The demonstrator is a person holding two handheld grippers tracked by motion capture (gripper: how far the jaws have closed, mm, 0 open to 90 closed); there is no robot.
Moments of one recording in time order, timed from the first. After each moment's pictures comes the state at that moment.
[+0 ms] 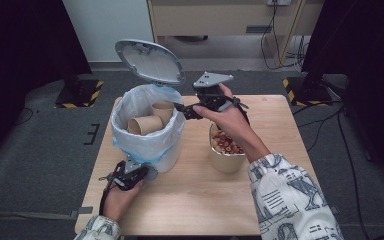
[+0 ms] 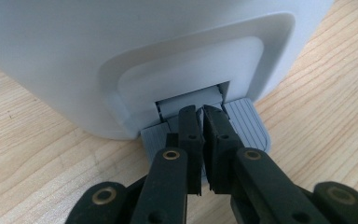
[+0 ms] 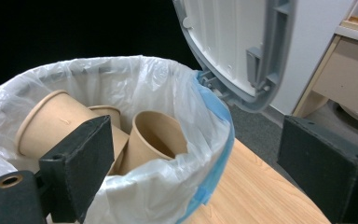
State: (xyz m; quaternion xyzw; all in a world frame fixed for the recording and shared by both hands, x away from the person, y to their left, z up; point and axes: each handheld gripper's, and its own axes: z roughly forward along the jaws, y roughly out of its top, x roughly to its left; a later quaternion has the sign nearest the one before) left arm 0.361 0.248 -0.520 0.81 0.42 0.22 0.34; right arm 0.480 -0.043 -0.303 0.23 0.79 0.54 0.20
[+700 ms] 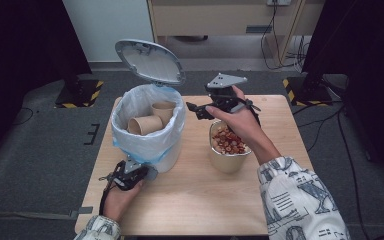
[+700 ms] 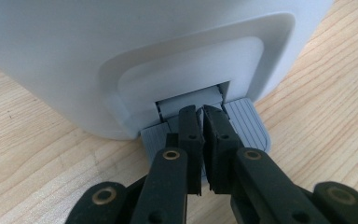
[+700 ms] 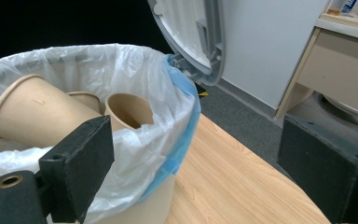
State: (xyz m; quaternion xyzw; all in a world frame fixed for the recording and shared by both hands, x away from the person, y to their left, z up) left arm 0.361 0.247 -0.520 0.81 0.42 0.22 0.34; right arm 0.482 -0.074 -0.310 0.26 0.78 0.53 0.21
